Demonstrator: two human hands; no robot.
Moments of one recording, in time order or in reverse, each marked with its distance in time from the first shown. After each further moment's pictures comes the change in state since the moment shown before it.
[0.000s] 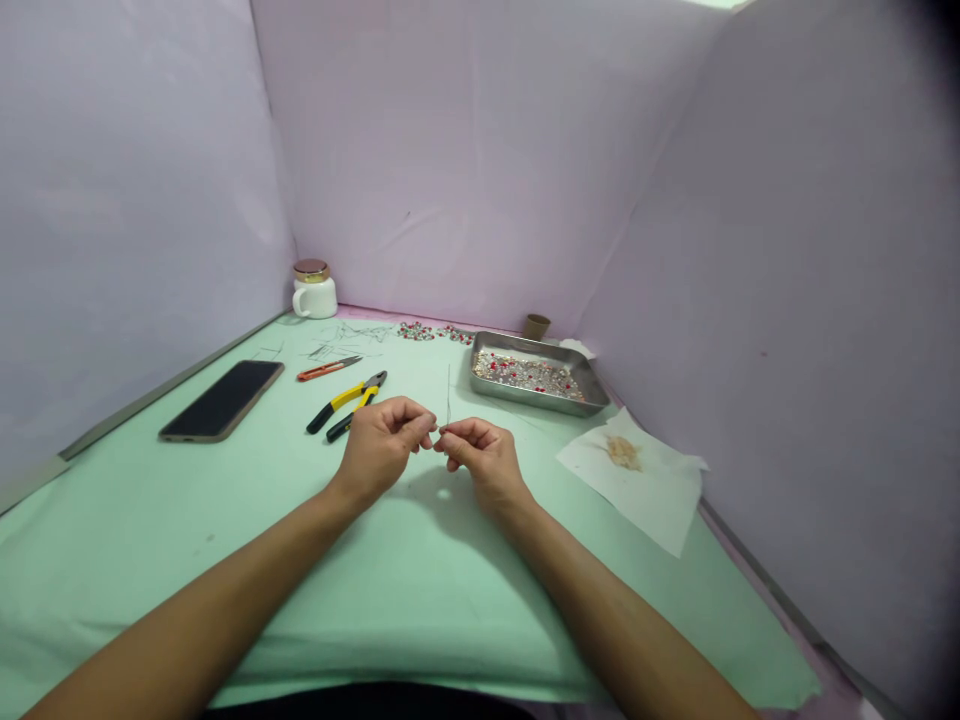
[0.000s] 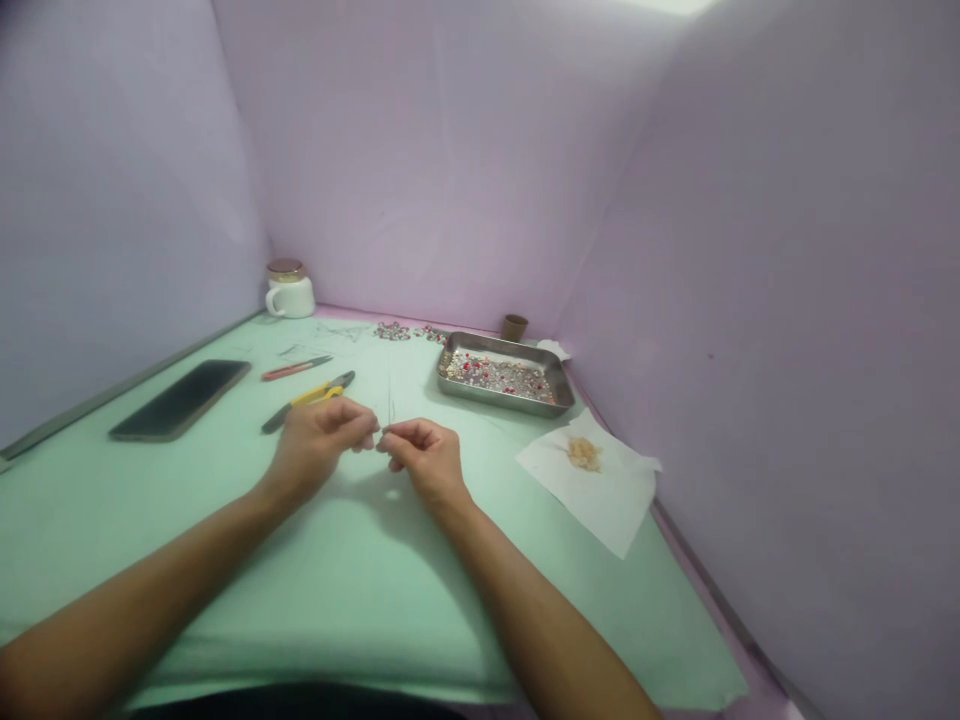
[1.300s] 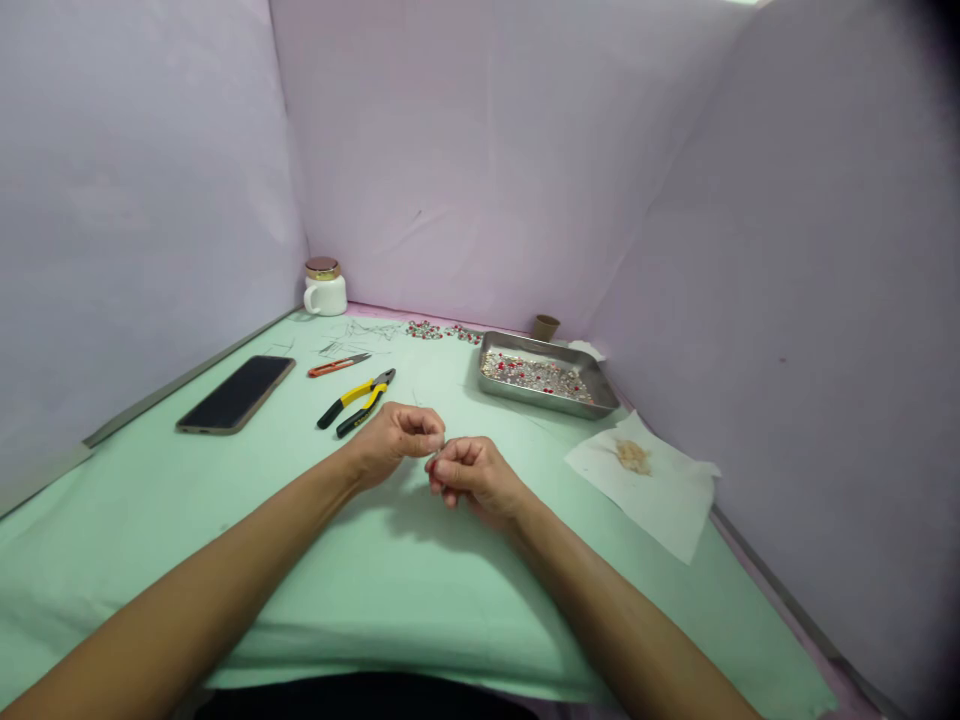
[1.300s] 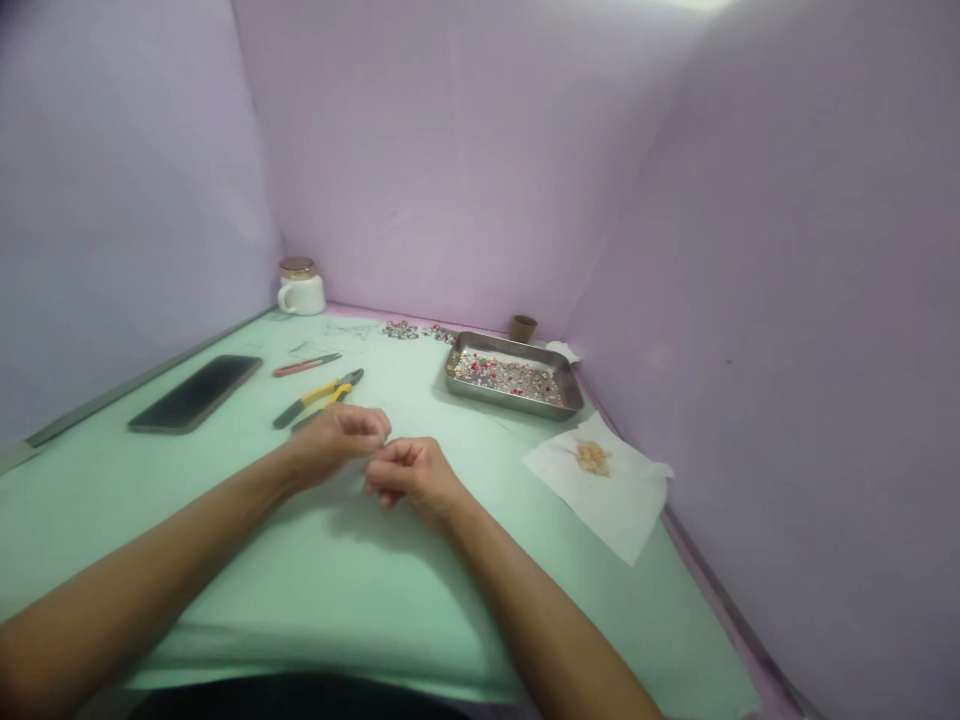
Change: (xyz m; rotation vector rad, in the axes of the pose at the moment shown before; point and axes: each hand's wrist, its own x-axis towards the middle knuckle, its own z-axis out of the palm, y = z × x) left_hand 0.013 -0.029 -0.010 -0.371 -0.471 -0.172; right_hand -0.009 -0.003 0.002 0.102 -0.386 0.268
